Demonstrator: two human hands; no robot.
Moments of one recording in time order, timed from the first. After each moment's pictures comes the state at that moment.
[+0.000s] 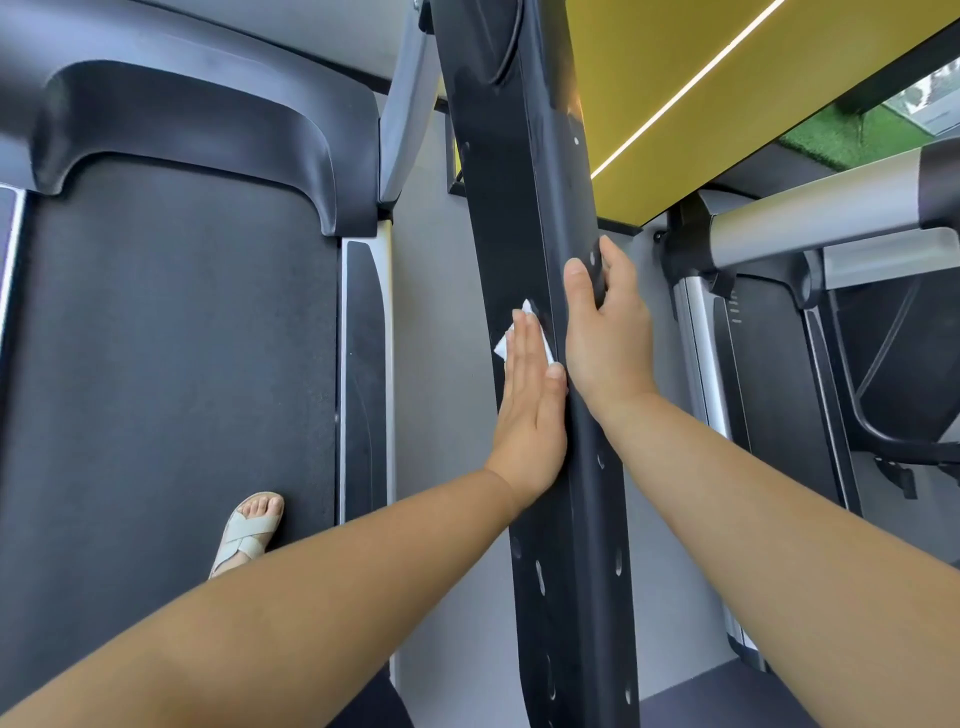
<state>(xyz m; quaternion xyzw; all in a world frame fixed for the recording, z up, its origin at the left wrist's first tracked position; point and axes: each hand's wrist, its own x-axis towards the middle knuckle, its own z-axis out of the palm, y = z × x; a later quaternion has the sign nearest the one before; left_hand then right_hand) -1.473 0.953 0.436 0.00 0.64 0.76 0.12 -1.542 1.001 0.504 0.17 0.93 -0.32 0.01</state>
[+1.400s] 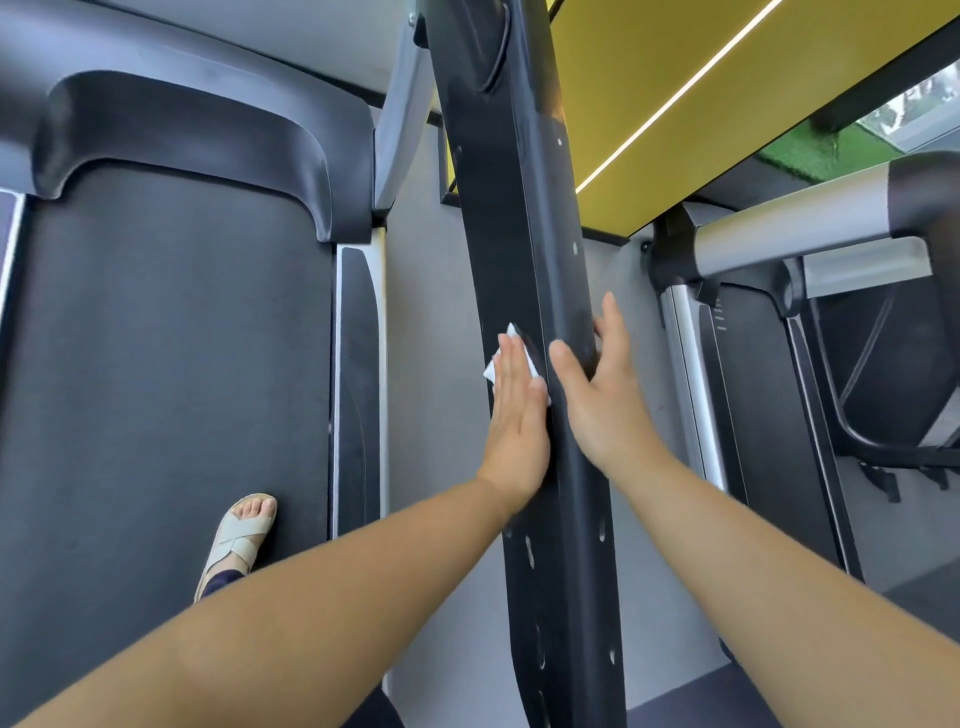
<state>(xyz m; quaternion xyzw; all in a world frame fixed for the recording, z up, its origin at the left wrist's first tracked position) -1.448 0.956 0.435 -0.05 0.58 0.79 0.18 -1.476 1.020 0.509 0.15 0.92 -0.34 0.09</state>
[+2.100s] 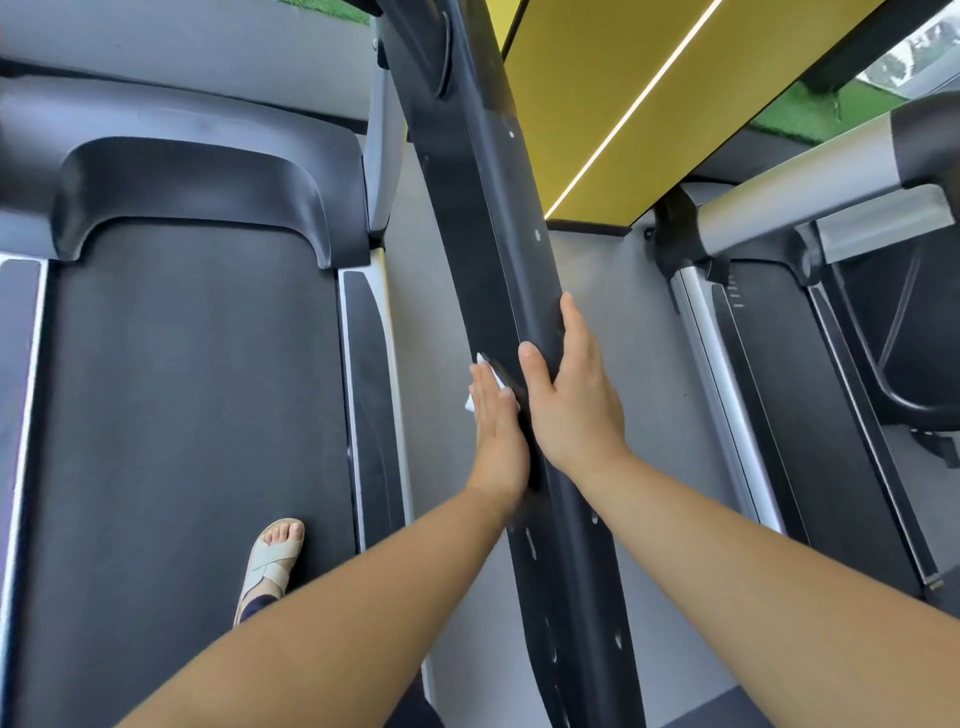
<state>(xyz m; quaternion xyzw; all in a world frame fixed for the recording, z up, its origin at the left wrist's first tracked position) -1.431 0.960 0.420 -0.14 0.54 0.78 0.28 -1.461 1.014 0.504 0.13 0.96 -0.26 0.05</state>
